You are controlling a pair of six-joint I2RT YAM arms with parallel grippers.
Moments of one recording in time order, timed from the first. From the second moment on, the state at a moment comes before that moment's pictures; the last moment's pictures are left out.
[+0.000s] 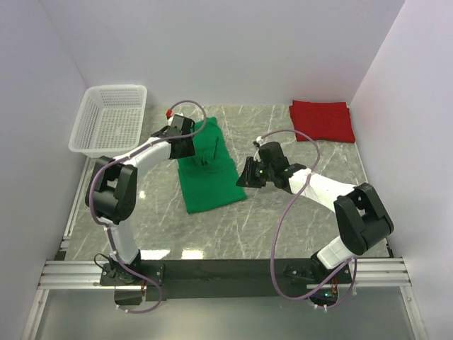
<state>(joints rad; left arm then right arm) -0.39 1.86 1.34 -0.38 -0.28 -0.51 0.52 1.53 0.88 -0.12 -0.30 0.62</state>
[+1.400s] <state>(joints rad) -0.53 1.37 0.58 -0.19 0.02 -0.88 0.46 1.89 0.76 0.41 -0.75 0.67</state>
